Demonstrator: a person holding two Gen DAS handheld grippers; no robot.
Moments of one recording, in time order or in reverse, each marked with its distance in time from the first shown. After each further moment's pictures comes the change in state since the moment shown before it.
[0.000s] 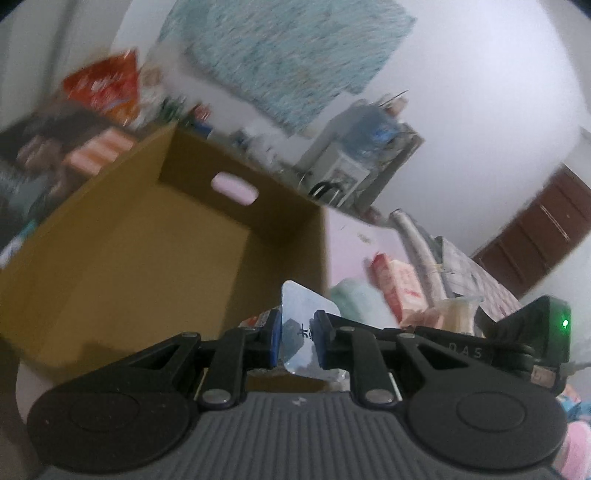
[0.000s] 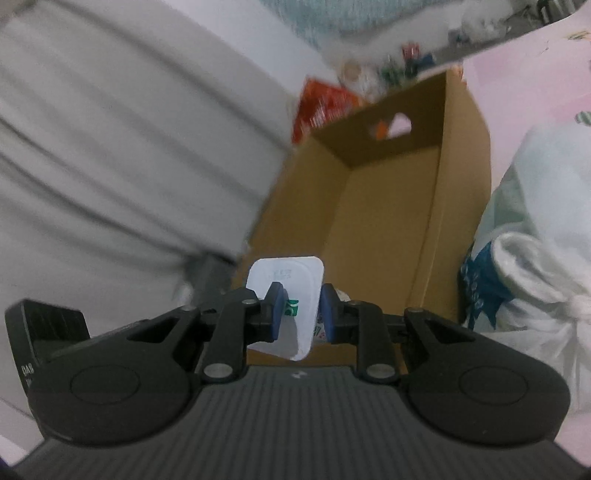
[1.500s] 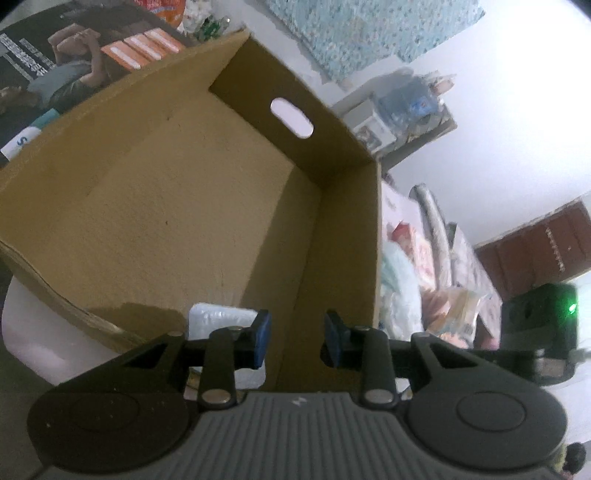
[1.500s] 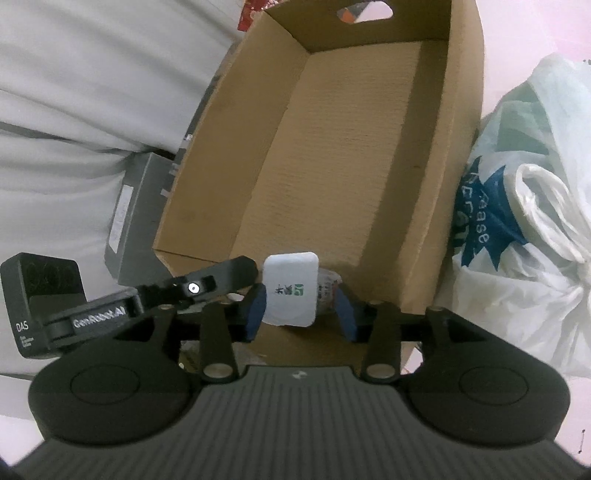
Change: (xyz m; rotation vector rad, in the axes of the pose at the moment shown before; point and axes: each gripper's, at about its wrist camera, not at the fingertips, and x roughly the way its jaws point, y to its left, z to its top) left arm 0.018 0.070 -0.012 -0.218 0.171 -0.055; right arm 0.043 0.004 0.009 0.009 0.366 -0.187
